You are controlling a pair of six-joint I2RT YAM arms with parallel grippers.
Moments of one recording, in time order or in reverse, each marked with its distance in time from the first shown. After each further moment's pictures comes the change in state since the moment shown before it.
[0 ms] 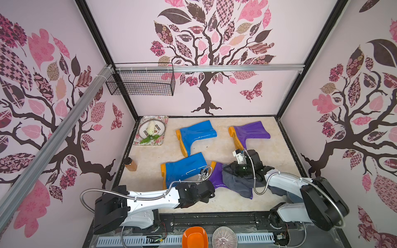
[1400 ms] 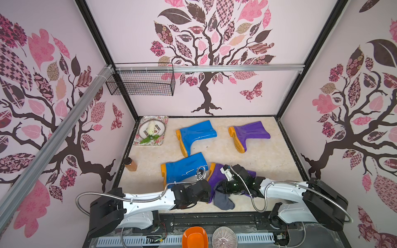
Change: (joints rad) left arm 0.047 -0.061 -0.092 0.167 0.110 -0.160; right arm 0.295 -0.100 -0.073 -0.144 0.167 0.055
